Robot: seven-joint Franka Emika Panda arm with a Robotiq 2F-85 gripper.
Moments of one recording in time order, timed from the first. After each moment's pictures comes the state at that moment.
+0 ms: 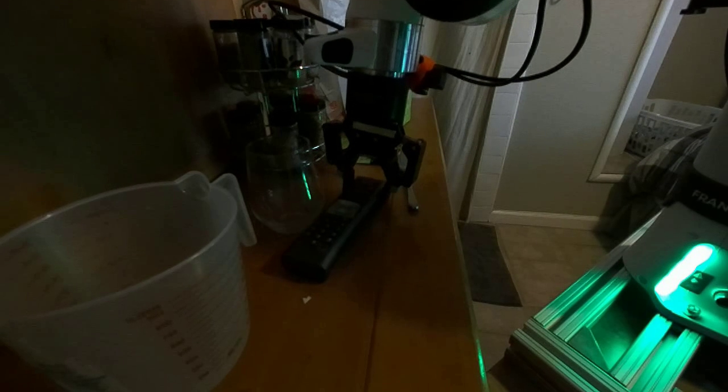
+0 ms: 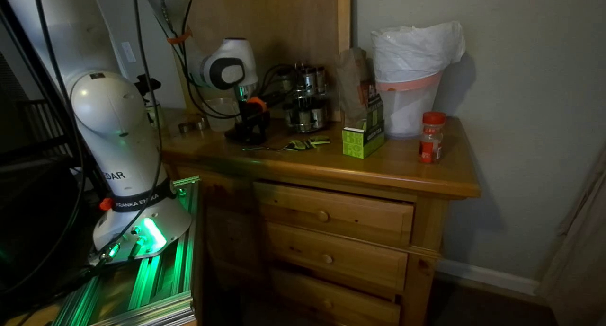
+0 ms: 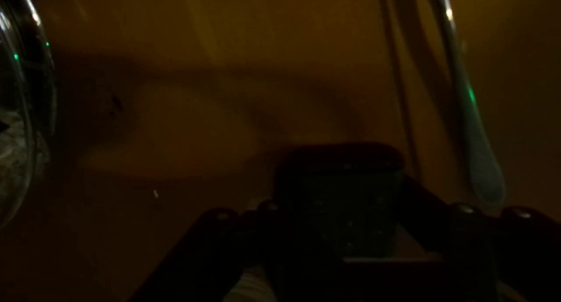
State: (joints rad) arm 0.43 -0.02 0.31 -2.74 0.19 2.83 -1.52
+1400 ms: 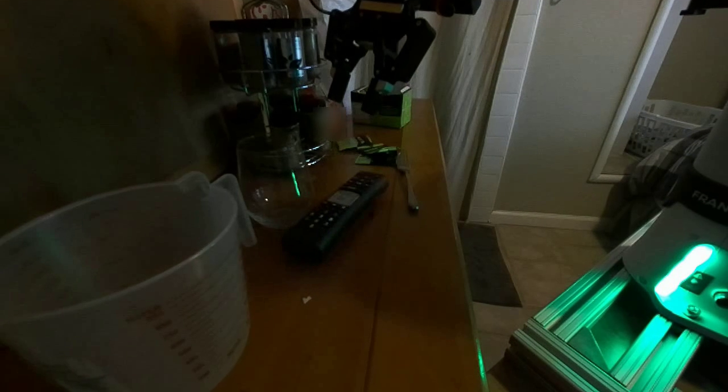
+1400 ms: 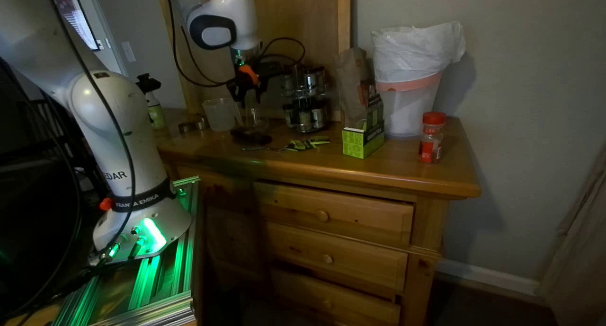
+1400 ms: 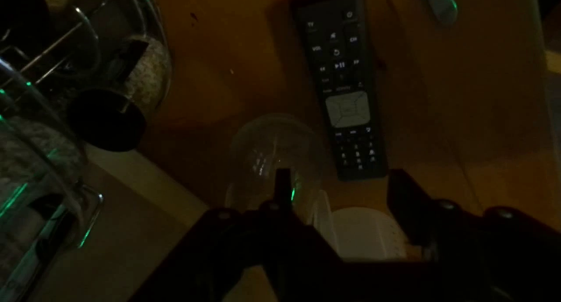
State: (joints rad) arm 0.49 -0.41 0.15 -2.74 0.71 2.49 -1.73
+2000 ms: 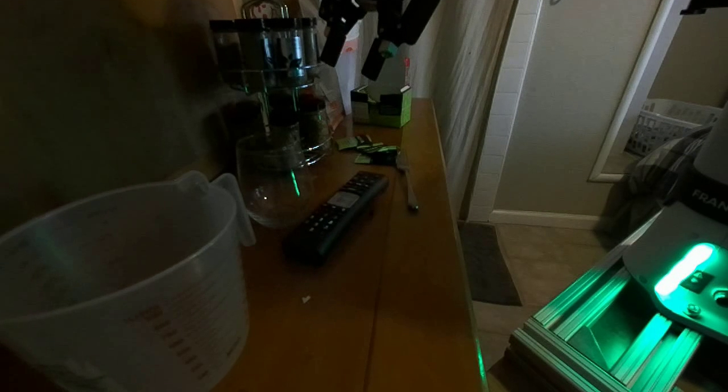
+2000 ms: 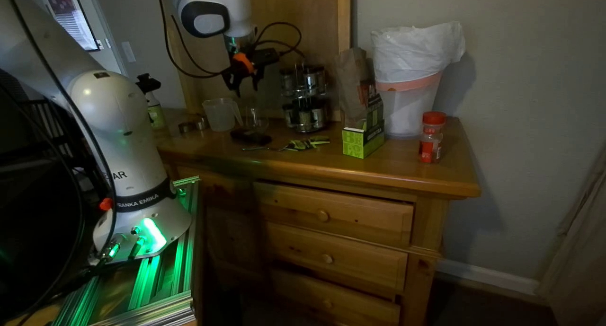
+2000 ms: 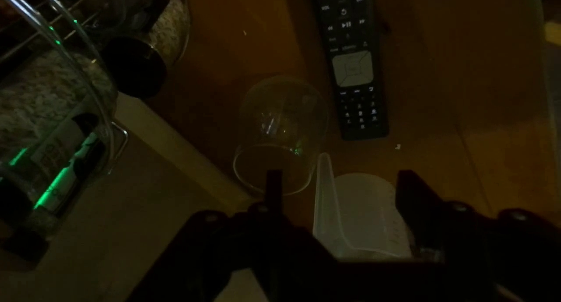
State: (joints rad) arm 0.49 -0.51 0.14 -2.74 0.72 2.43 -1.72
